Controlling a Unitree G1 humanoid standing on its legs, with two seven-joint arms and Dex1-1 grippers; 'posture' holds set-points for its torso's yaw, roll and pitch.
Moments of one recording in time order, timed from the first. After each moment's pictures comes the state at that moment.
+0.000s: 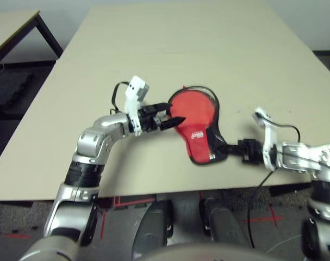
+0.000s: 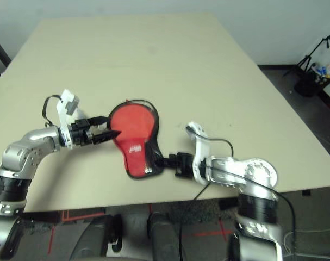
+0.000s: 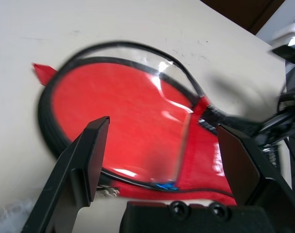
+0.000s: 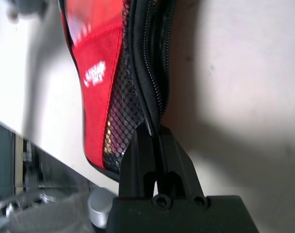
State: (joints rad) left arm -0.53 0.47 -0.04 0.04 -0.47 0.66 -0.87; right arm -0.10 -0.65 -0.17 -0.30 1.93 1.19 -0.49
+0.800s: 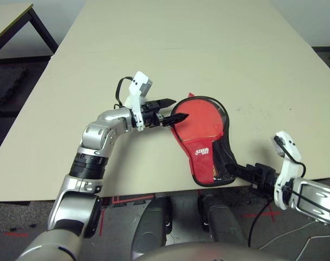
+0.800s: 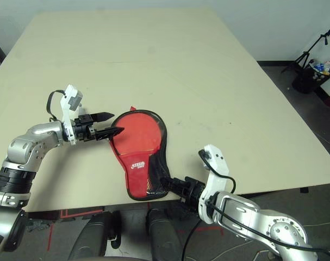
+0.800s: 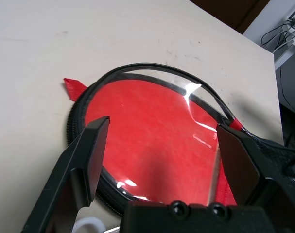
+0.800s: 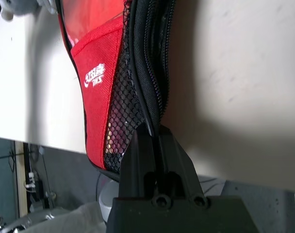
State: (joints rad) left arm -0.56 0.46 -0.06 0.09 -0.46 0.63 -0.91; right arm 0.22 -0.85 0.01 -0.66 1.96 0.73 -0.50
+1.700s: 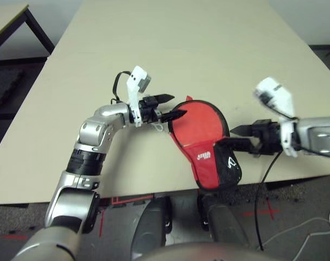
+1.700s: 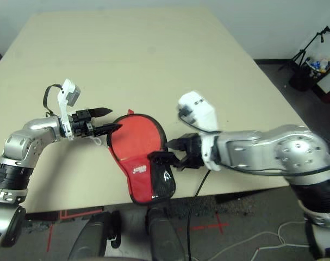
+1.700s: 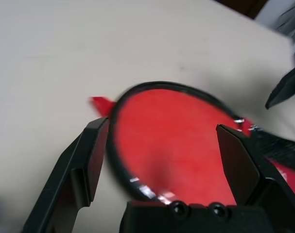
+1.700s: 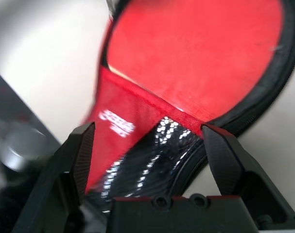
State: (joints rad) left arm -0.65 0.57 -0.06 0.13 -0.40 0.58 -0.96; right arm -0.68 -0.99 0.34 -0.37 1.52 1.25 -0.02
